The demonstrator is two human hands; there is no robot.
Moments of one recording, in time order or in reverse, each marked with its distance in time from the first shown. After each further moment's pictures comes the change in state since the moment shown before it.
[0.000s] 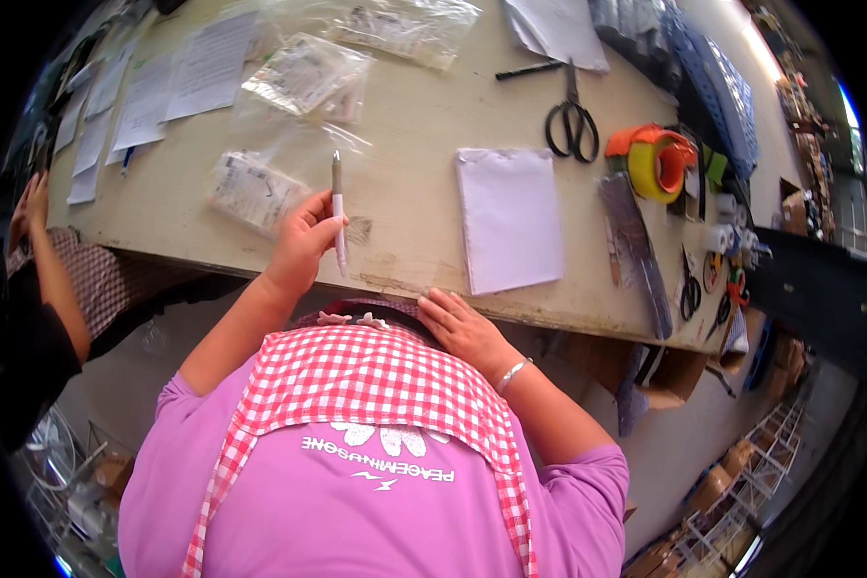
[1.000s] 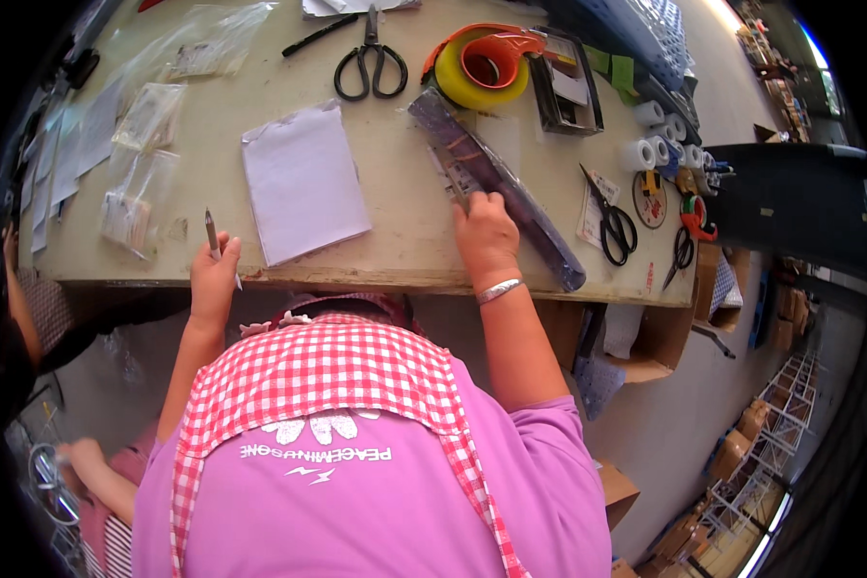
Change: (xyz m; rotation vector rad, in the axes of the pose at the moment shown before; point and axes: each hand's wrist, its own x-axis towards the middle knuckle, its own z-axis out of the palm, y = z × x) left_hand -0.032 -0.094 0.157 0.601 0.457 0.082; right_hand -0.186 0.187 -0.064 -0.223 0.550 0.907
